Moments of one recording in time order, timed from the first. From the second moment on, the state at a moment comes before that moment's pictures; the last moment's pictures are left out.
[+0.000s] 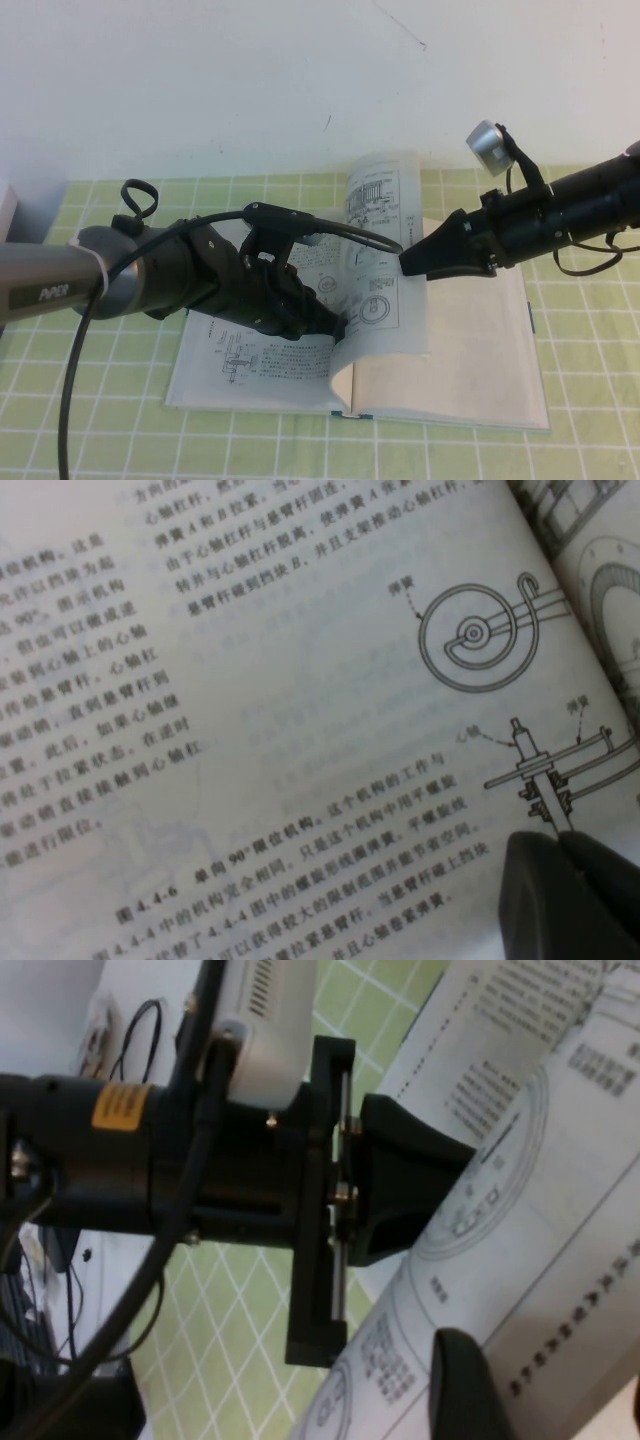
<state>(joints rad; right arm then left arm) 0.16 2.07 -1.34 1.26 1.19 -1.04 -0.47 1.90 -1.09 -0.86 0.33 0.73</state>
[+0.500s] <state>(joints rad) 0.16 2.07 -1.34 1.46 1.23 -1.07 -0.47 1.90 -1.09 -0.86 0.33 0.74</state>
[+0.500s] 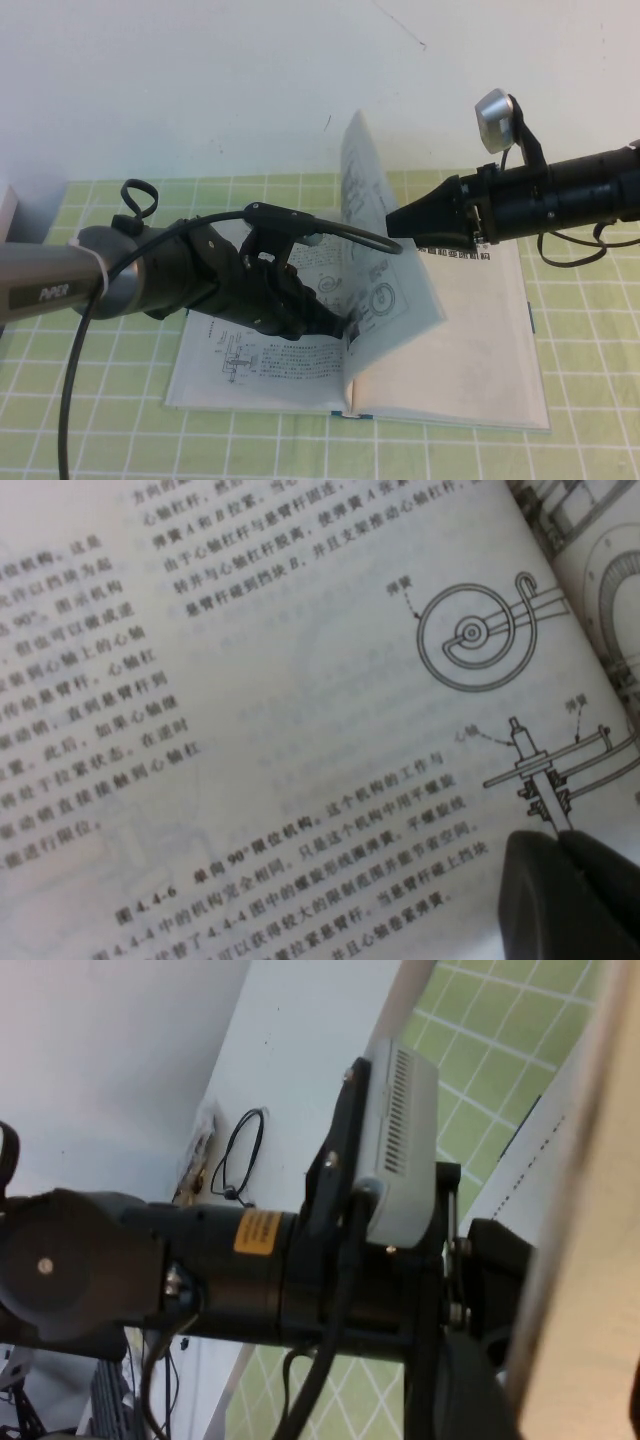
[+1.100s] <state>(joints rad) 0.16 2.07 -1.34 1.08 1.17 -0.89 -0.47 1.90 -1.09 -0.86 0.35 0.74</state>
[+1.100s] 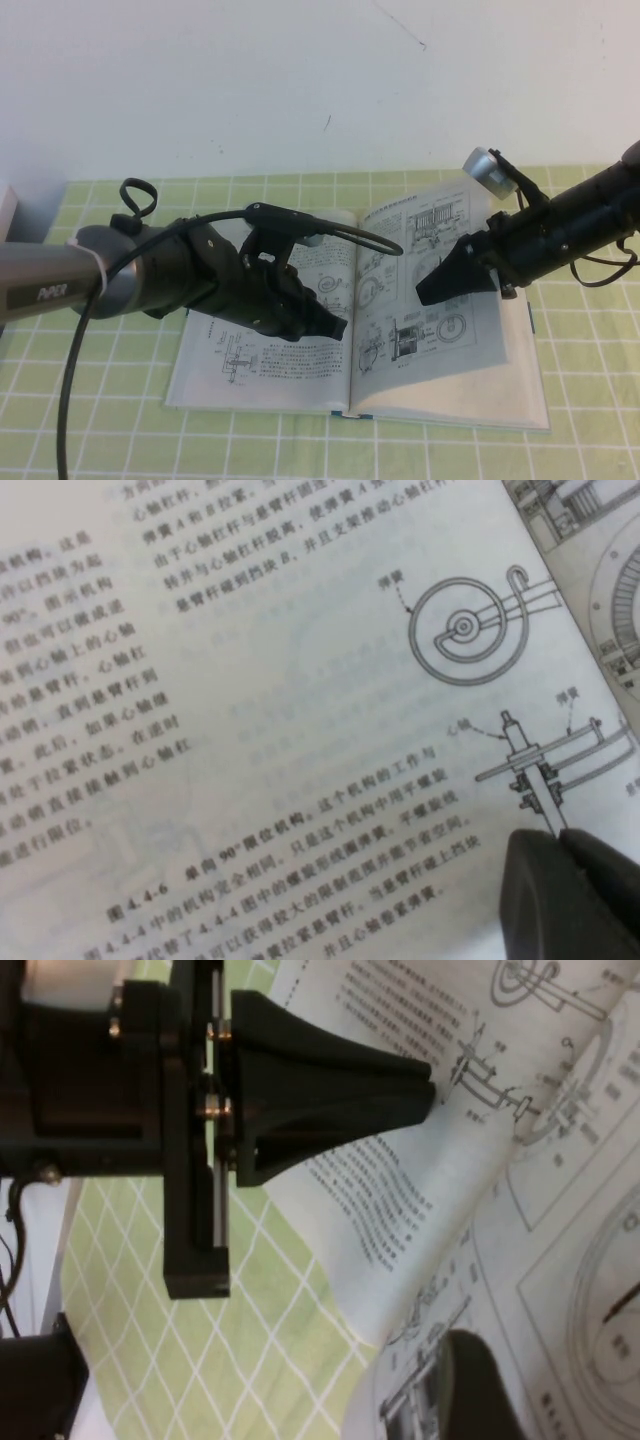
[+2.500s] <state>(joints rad) 0.16 2.07 -1.34 1.29 1.18 -0.92 -1.02 1.71 -0.91 -0.60 -0.08 0.75</state>
